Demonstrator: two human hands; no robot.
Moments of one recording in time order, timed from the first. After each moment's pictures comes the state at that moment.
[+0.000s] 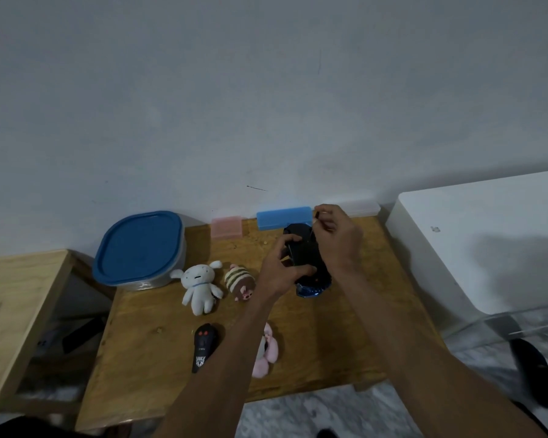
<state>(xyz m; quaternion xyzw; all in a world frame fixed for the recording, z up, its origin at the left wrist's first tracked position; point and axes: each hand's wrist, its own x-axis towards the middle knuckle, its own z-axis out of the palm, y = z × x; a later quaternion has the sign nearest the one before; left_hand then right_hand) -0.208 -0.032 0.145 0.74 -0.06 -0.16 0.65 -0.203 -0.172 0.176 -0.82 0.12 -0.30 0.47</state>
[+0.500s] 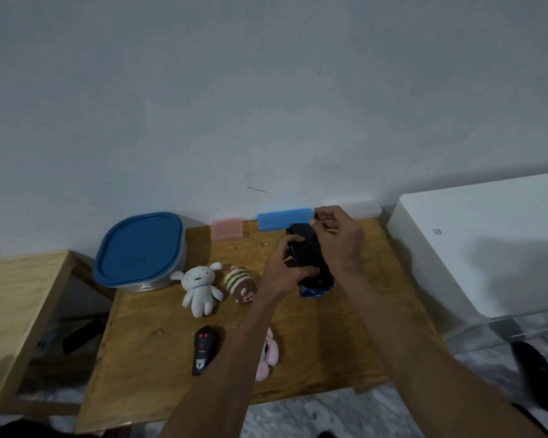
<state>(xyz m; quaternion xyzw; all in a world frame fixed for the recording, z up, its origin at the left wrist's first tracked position) -0.206 -0.037 0.146 0.73 -0.07 -0.16 0.66 -0.202 -0.174 0.178 -0.82 0.11 -0.29 0.49</state>
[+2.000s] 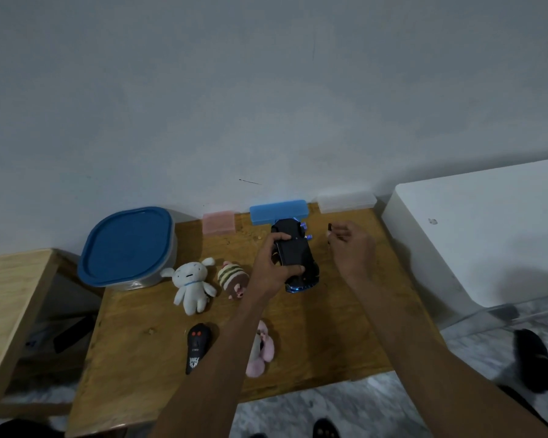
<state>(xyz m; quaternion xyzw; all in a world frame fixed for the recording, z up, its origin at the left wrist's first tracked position) -0.199 -0.027 0.126 0.73 -0.06 -0.15 0.66 -0.214 -0.205 0.139 -0.83 0.23 -0.20 0.46</state>
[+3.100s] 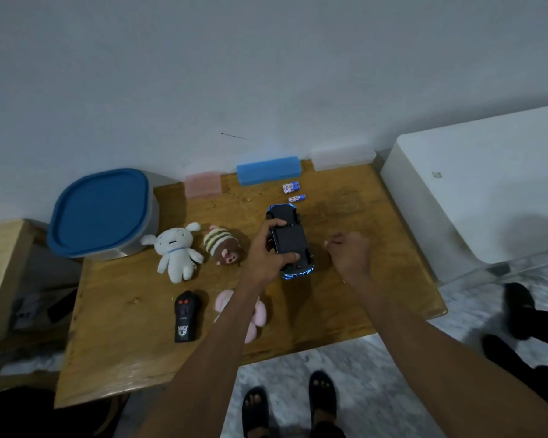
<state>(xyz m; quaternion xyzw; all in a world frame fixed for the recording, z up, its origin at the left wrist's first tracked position) -0.222 -0.027 0.066 0.72 -0.05 -0.19 0.67 -0.251 -0.217 0.044 -0.85 0.32 -0.02 0.41</state>
